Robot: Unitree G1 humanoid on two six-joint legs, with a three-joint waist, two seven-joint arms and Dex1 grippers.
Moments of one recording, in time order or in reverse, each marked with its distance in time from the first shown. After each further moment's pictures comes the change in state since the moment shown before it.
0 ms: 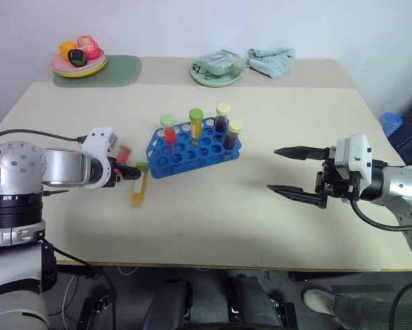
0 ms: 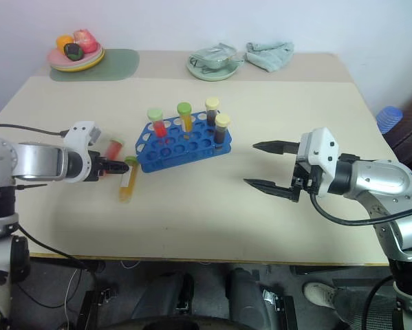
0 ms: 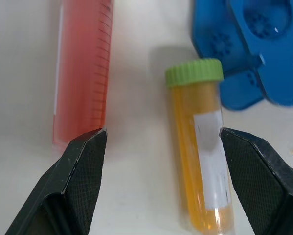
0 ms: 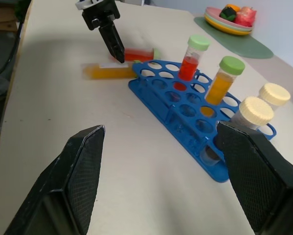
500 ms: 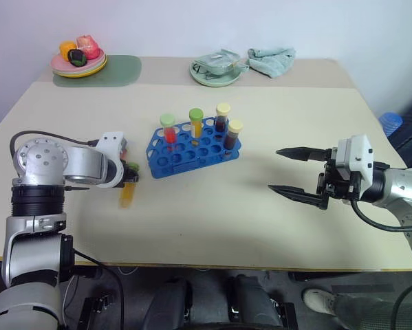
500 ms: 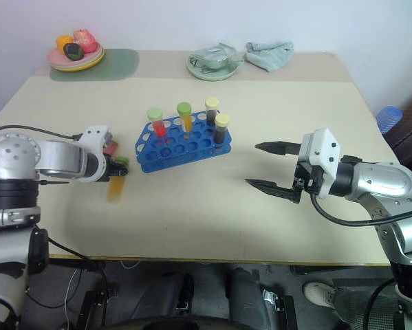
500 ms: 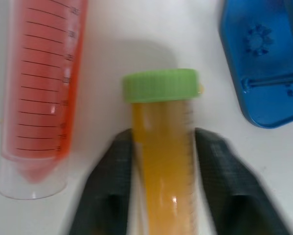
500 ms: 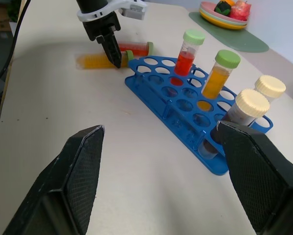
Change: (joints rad) left arm -0.047 -0.089 -0.023 0.111 -0.028 0.000 0.224; right arm 0.015 0.000 -0.016 -0.016 0.002 0.026 -0.016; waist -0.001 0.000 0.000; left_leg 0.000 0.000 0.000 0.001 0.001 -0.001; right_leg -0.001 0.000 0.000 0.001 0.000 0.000
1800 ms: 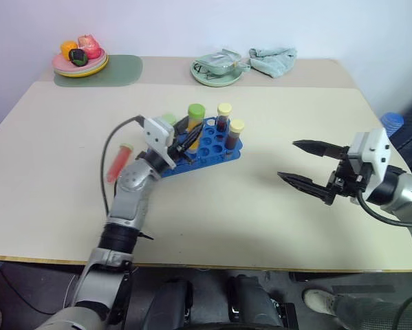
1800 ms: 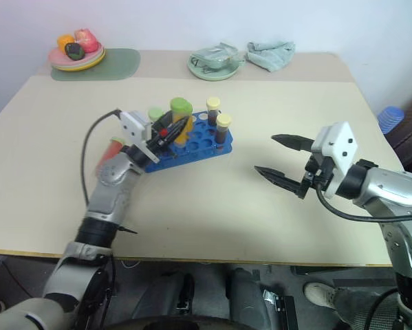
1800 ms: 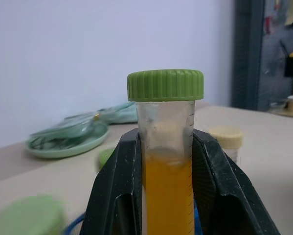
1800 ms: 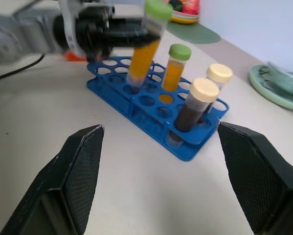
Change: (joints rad) left arm 0.213 -0.490 -0.205 0.136 0.999 -1.876 -1.203; right arm 0.094 0.038 -0.162 -0.121 0.025 0.146 -0.159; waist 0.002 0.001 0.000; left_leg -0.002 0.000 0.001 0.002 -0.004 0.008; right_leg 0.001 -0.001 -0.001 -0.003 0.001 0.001
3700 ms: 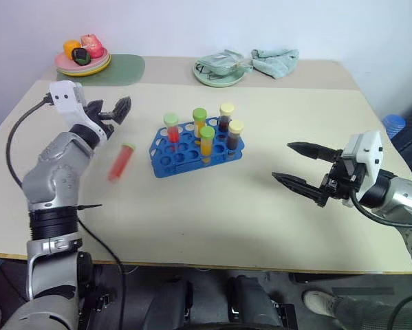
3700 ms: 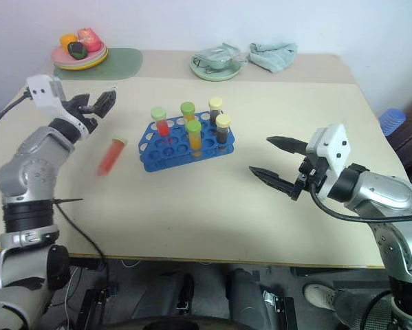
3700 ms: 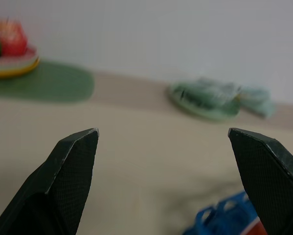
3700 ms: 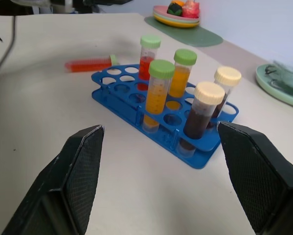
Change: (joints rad) left arm -0.076 0.413 0.345 -0.250 -0.294 1.018 0.350; right arm -0.017 0.058 0.071 0.025 0.016 -0.012 -0.039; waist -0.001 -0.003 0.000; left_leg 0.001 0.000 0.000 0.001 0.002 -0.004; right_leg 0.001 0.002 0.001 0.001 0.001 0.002
